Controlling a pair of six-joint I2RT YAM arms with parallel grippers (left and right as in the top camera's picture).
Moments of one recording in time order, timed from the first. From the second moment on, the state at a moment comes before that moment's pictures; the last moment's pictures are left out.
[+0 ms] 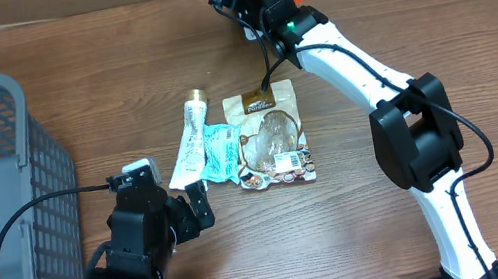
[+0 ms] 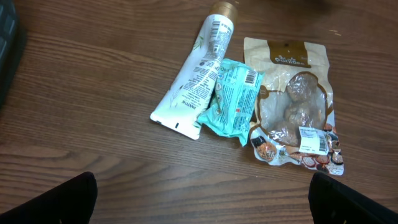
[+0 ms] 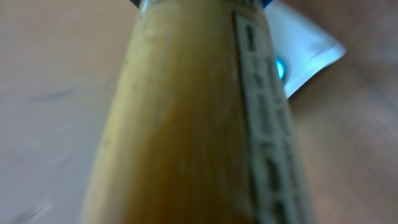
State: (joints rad) left arm -0.34 0.74 0.84 -0.95 -0.18 -0.50; right arm 0.47 2.36 2.05 -0.28 0.27 -0.79
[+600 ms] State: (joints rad) left arm -0.34 0.74 0.84 -0.95 -0.18 -0.50; right arm 0.05 1.70 2.08 -1.23 -0.61 -0.09
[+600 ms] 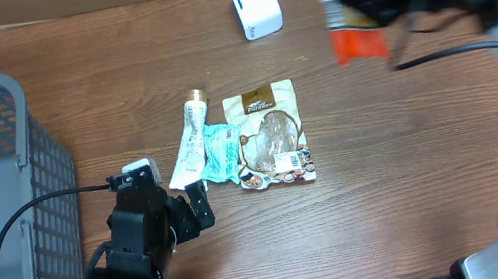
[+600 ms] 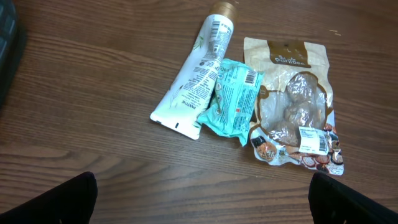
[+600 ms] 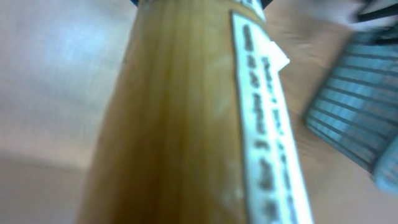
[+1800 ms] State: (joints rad) left arm -0.34 0.74 0.84 -0.95 -0.18 -0.50; right arm -0.42 1.85 1.08 -0.47 -0.87 0.18
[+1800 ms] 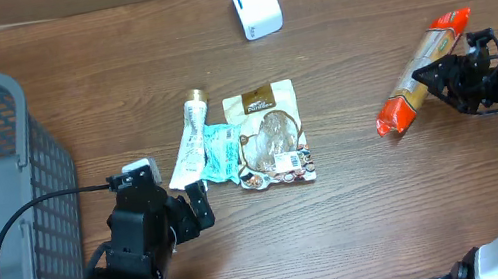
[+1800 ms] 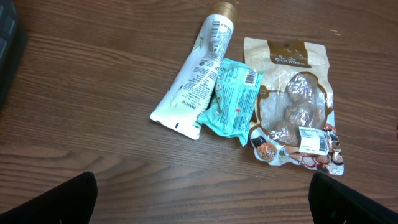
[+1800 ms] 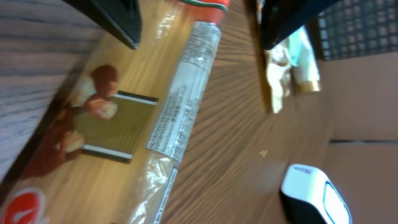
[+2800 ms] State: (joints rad) left arm -0.34 0.74 0.84 -0.95 -0.18 -0.50; right arm 0.18 1.81 1.36 -0.75 -0.81 0.12
